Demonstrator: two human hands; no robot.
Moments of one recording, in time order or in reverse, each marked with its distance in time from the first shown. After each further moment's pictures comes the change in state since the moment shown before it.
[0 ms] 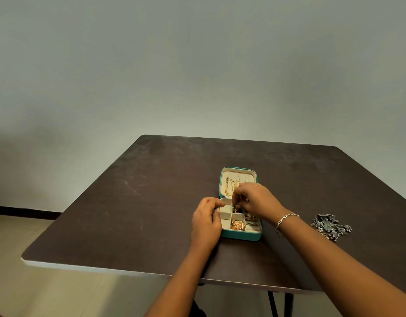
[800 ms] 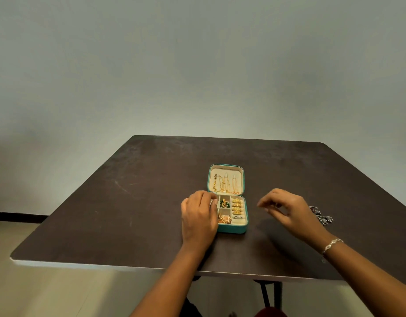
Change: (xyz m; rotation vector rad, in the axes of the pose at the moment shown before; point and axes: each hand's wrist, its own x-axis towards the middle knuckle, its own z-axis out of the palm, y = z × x) left_hand -0.011 0.014 0.007 0.296 0.211 0.301; right_hand -0.095 0.046 -0.019 0.258 0.302 -0.087
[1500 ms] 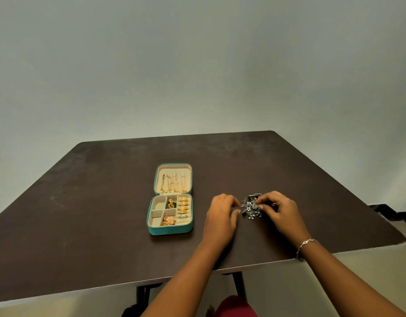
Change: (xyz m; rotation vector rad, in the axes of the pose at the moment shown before) left_hand -0.012 0.106 0.095 -0.295 -0.457 0.039; right_hand -0.068 0.081 -0.022 0.120 0.291 0.440
